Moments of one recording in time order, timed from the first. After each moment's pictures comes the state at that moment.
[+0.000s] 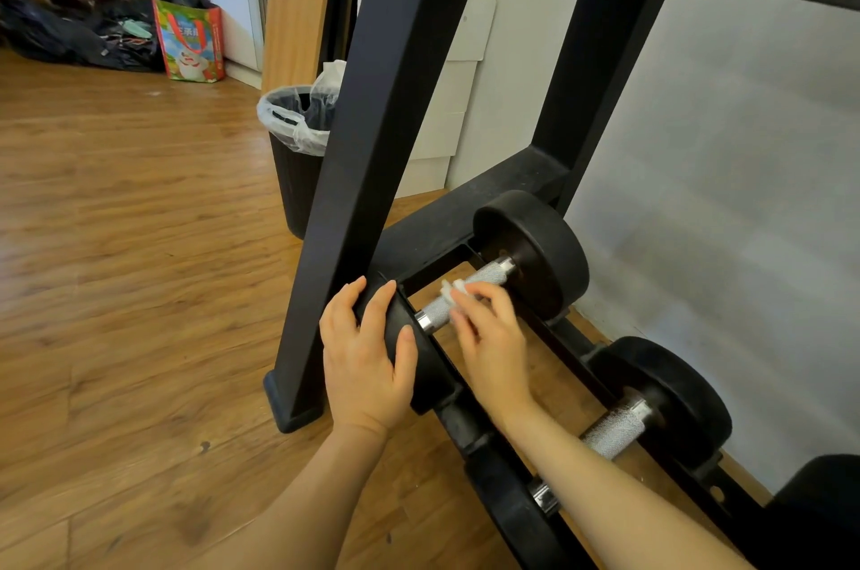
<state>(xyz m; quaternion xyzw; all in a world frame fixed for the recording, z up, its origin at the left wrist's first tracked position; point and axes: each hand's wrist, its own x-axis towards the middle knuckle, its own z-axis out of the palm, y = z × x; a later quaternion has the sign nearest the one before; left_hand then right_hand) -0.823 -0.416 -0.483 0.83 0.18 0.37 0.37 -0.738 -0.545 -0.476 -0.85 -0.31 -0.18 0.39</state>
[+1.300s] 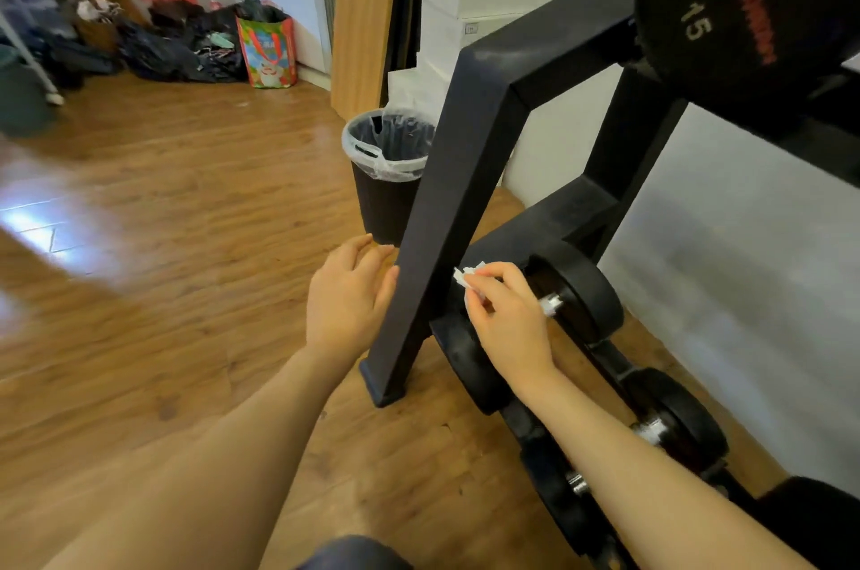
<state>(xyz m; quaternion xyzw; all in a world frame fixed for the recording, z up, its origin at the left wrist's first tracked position) -0.858 -0.283 -0.314 0.93 0.16 0.25 0.21 -0.781 -0.475 -0.321 -0.87 -0.31 -0.13 0.37</state>
